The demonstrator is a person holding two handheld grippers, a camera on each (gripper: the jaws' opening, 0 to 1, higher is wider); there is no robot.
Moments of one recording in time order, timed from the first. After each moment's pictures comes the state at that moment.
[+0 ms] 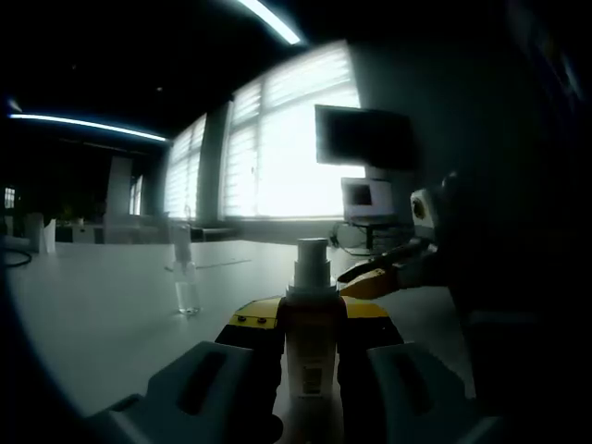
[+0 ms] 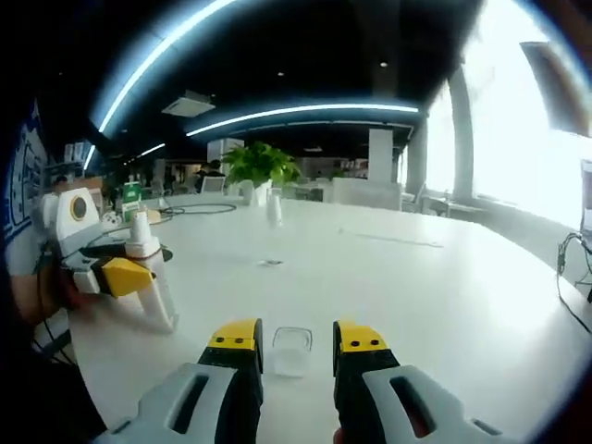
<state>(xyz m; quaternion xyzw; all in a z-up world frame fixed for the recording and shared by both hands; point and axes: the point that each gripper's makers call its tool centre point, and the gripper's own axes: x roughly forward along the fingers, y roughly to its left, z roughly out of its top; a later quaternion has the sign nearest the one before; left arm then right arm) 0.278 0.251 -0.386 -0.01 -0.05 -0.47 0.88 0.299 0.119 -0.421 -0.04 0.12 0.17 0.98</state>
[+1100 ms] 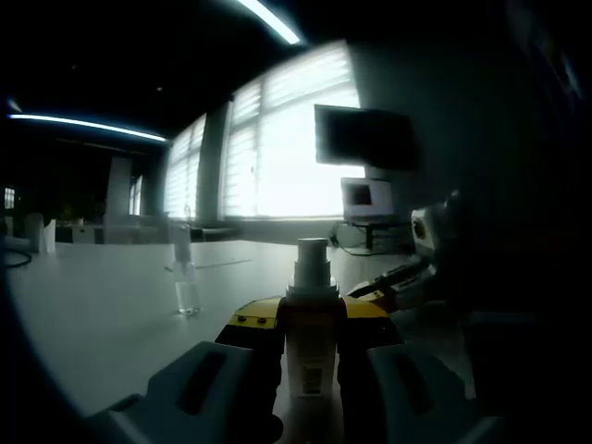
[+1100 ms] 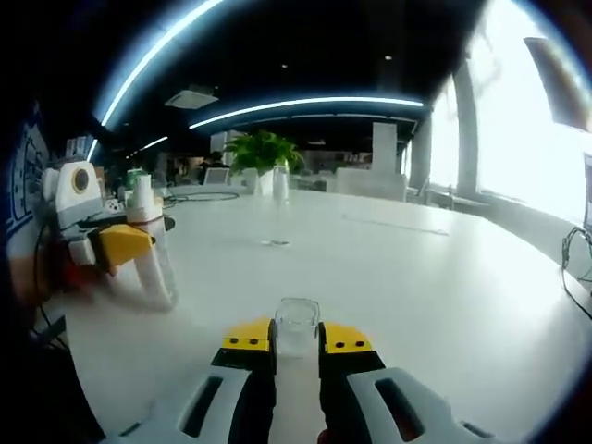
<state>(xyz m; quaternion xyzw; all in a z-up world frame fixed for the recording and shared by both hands) 0.277 0.251 -0.387 -0.01 -0.05 -0.47 0.88 0.290 0.129 -0.443 -0.05 0.13 0.18 0.97</state>
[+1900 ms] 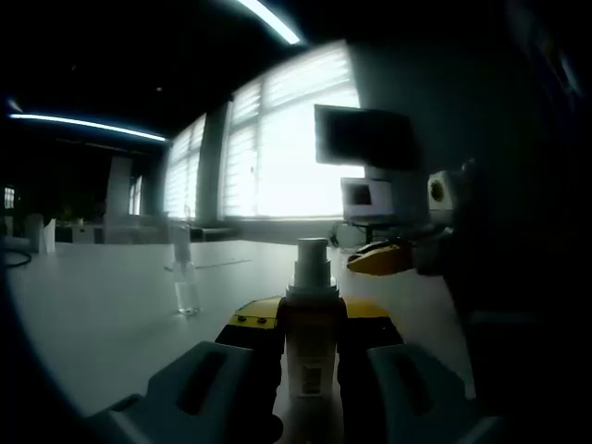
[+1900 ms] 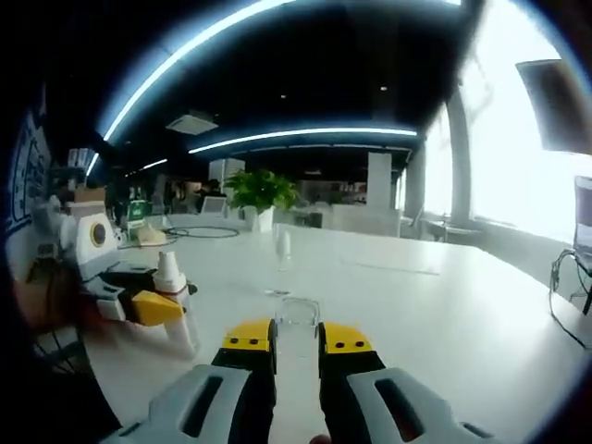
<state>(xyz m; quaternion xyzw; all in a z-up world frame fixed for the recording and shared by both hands) 0.277 0.251 -0.386 -0.01 -0.05 -0.47 0.88 0.277 0.131 -0.372 -0.04 0.06 0.18 0.98</state>
